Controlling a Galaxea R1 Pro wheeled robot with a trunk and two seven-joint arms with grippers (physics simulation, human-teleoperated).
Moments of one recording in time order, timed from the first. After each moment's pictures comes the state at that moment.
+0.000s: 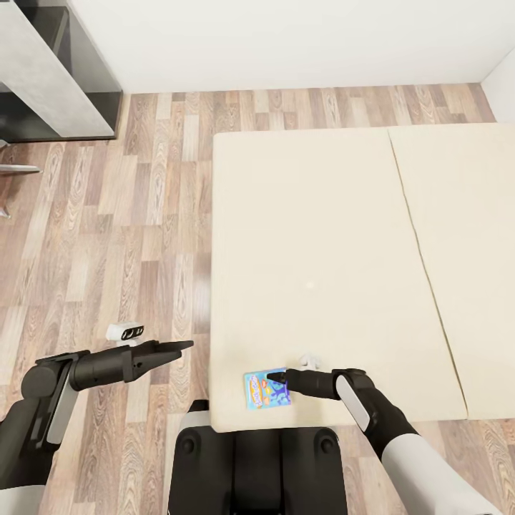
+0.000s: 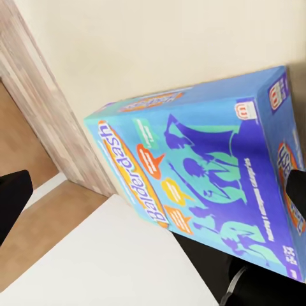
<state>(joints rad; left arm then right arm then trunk) -0.47 0.19 0.20 -1.48 0.22 0.97 -1.57 -0.67 -0.01 0.18 -0.73 -0.45 0.69 0.51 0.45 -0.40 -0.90</state>
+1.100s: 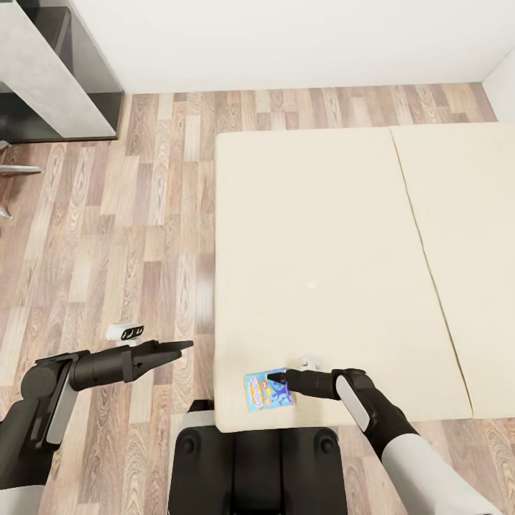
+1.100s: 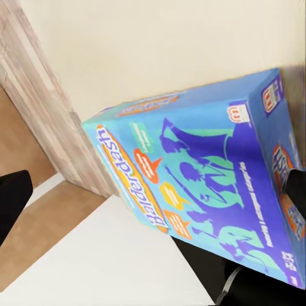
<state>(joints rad) -0.47 0.19 0.20 -1.48 0.22 0.97 -1.57 -0.67 -0.01 0.18 -0.73 -0.44 0.68 0.51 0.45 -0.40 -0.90</state>
